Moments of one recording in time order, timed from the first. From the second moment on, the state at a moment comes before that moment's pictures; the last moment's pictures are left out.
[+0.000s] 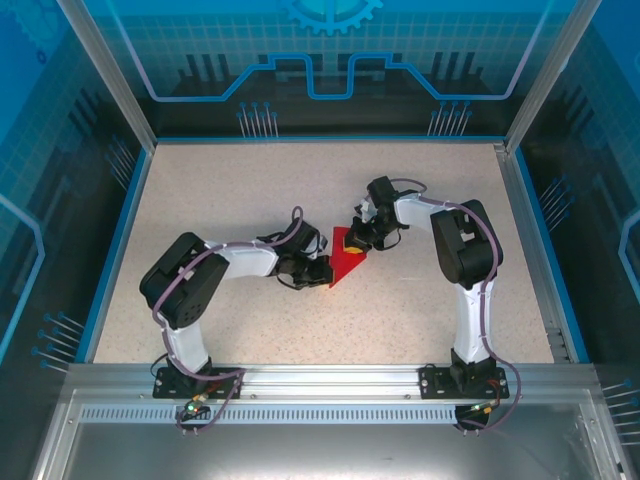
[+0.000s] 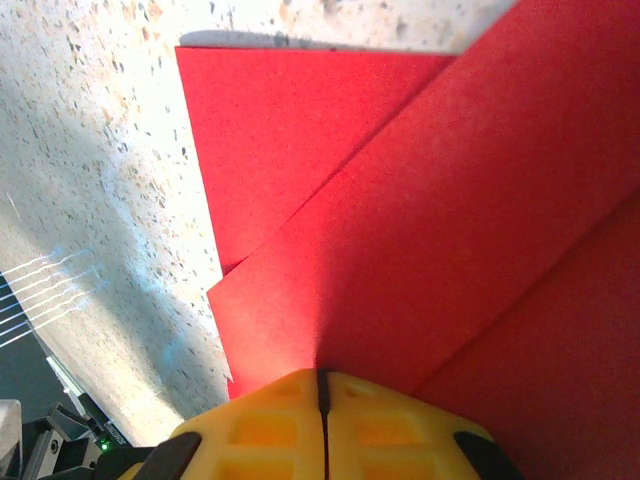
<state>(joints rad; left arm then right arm) -0.61 1.81 0.91 -0.17 0.46 -0.74 0.36 2.13 1.38 -0.60 -0.64 0.52</state>
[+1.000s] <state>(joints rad) -0.61 1.92 1.00 0.00 0.40 -0.77 0.36 2.13 1.39 -0.61 -0.64 0.53</state>
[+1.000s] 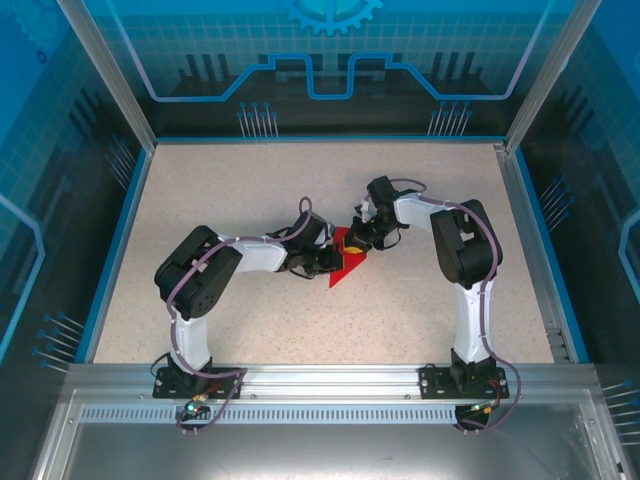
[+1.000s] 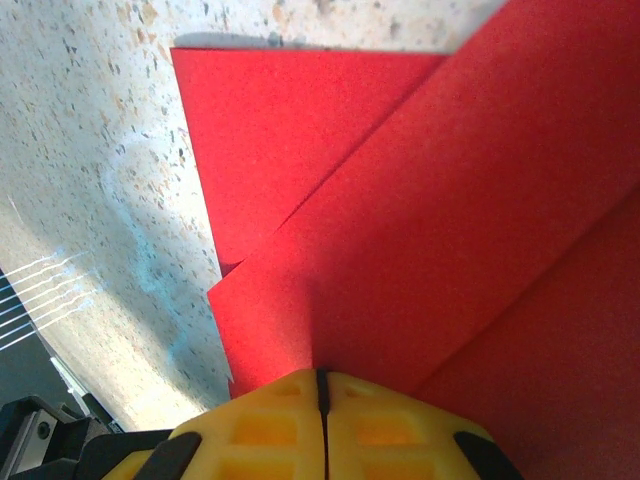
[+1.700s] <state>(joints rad) -0.66 1.77 0.78 0.10 0.36 -0.74 0.36 2.14 1.41 -0.63 -0.64 0.53</state>
